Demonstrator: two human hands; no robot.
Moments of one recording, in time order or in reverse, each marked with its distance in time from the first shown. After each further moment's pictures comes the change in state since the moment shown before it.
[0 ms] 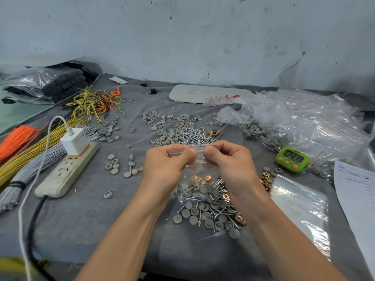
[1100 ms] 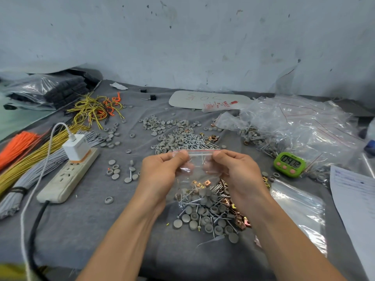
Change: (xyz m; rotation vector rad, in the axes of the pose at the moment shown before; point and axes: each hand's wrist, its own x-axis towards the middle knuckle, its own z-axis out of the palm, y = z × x) left_hand 0.001 0.002 -0.006 -0.092 0.048 -0.141; right_hand -0.004 -0.009 -0.013 0.154 0.005 0.170
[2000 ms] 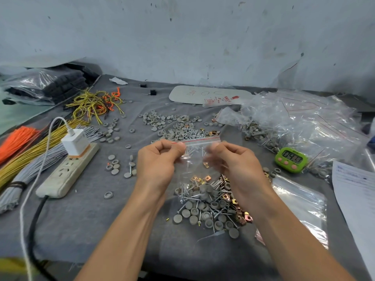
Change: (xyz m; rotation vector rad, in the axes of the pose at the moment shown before) left_hand 0.006 -0.001 -0.001 0.039 0.065 0.159; right_hand -0.002 0.000 0.002 -0.075 -0.037 -0.097
